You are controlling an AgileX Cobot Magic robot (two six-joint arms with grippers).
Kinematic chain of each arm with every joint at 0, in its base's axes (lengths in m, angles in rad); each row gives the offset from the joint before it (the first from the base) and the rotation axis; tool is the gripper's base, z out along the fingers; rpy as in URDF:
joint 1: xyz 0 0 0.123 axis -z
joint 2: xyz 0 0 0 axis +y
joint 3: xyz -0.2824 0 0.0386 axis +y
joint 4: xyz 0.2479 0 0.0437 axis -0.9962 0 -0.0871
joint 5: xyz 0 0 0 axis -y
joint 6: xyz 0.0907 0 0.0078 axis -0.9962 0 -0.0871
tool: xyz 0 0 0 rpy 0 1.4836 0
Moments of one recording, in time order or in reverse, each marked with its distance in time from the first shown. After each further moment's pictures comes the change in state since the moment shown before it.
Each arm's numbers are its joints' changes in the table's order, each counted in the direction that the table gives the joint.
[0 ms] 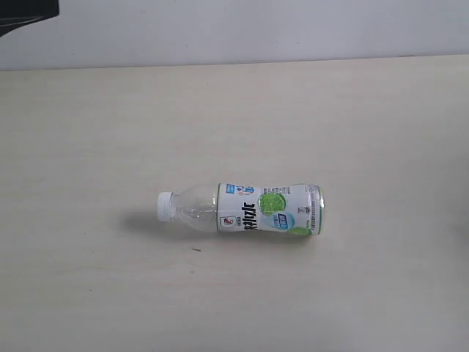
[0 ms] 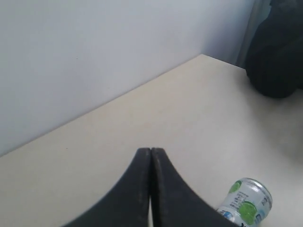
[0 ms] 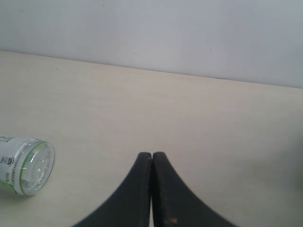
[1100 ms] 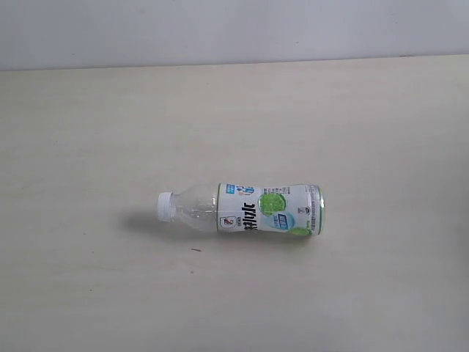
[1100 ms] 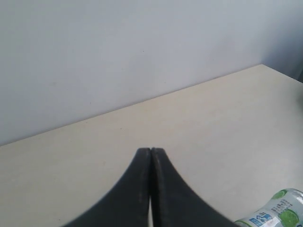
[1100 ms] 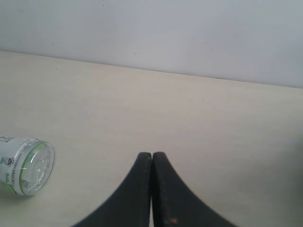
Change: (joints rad) left arm -0.154 -0.129 0.088 -0.027 0.075 0.092; right arm 0.000 0.000 0.000 0.000 0.000 0.000
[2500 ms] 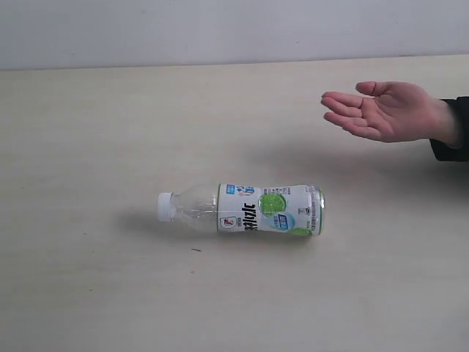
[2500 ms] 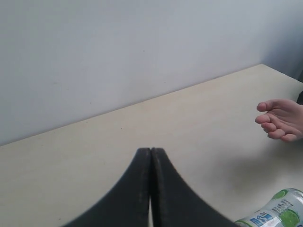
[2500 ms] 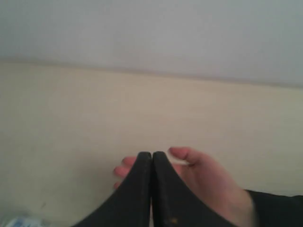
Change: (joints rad) left arm 0.000 0.000 0.000 -0.002 0.002 0.002; right arm 0.000 1.248 -1.146 -0.221 -0.347 0.103
